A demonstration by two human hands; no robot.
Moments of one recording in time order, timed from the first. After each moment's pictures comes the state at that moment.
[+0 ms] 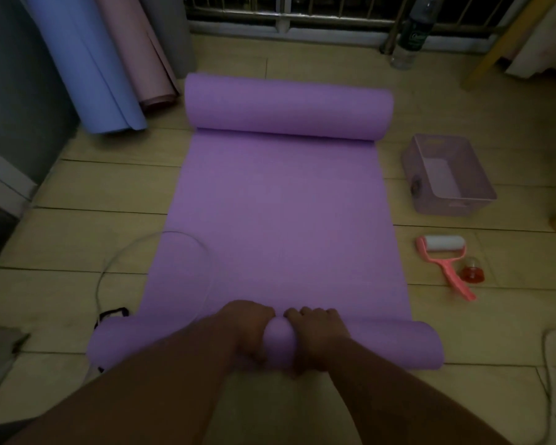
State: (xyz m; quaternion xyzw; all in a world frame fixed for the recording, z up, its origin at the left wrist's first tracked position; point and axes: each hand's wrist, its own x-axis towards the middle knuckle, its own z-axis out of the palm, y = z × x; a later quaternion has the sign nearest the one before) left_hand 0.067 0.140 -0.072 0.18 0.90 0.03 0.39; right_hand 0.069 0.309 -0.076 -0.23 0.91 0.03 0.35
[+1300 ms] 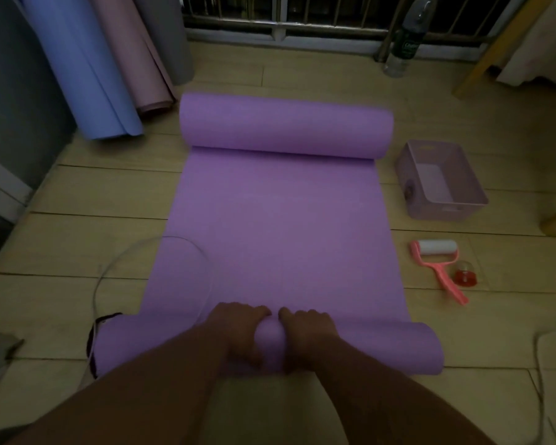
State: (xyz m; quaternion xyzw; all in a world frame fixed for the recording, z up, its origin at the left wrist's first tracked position) left_hand 0.072 0.129 -0.074 0.15 0.93 0.04 0.34; right_hand 0.064 0.299 -0.075 -0.19 0.91 0.03 0.37
